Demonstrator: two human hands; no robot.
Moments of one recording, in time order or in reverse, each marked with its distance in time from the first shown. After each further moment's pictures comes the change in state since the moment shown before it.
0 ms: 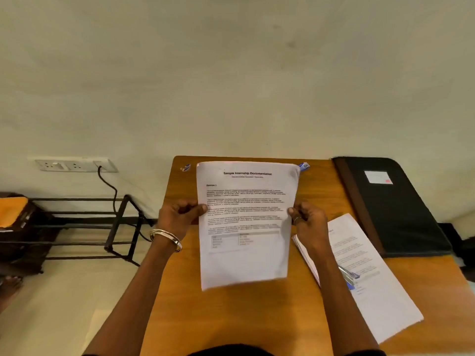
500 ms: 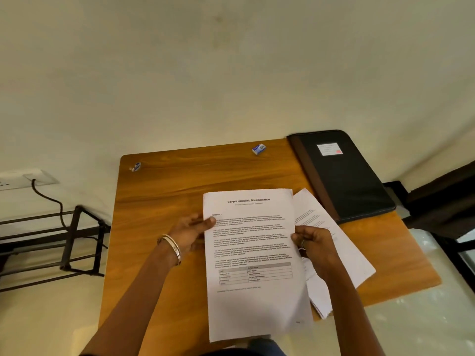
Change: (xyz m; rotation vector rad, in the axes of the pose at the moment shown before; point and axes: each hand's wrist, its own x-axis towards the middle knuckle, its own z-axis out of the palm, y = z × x) left_hand -0.019 -0.021 0.097 0.001 -0.385 -0.509; right_hand -0.071 0.047 -0.101 0.189 0.041 0.451
